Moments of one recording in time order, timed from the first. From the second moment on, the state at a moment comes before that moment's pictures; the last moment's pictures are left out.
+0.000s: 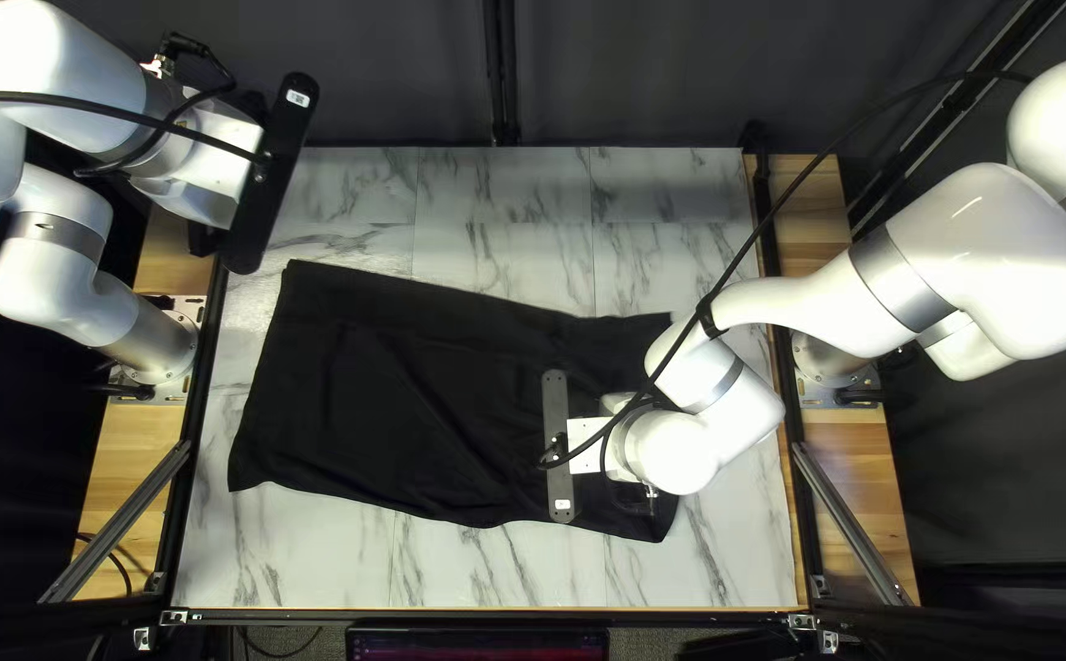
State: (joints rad) left arm -0.05 -0.71 -0.93 0.25 1.50 0.28; right arm 0.53 -0.04 -0.68 -0.44 0.79 0.74
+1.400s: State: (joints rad) left arm -0.05 -0.71 -0.93 0.25 1.50 0.28; right arm 0.51 0.15 -0.82 -0.49 0.88 0.80
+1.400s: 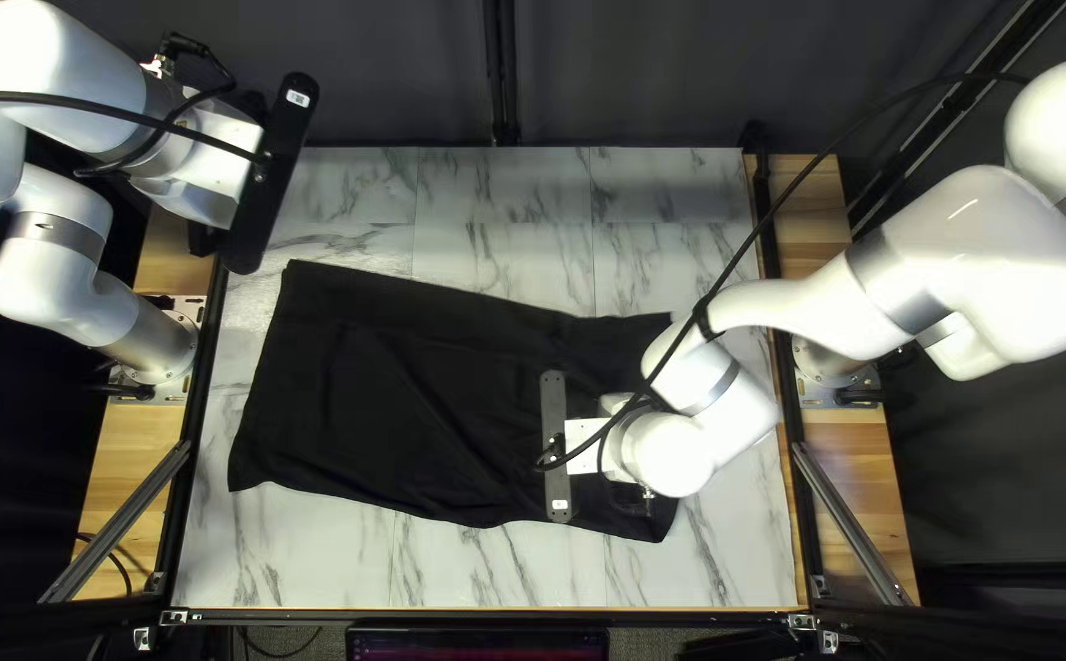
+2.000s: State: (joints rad) left arm -0.05 -0.71 -0.93 0.25 1.50 0.28; right arm 0.51 0.22 -0.88 -0.51 0.97 0.79
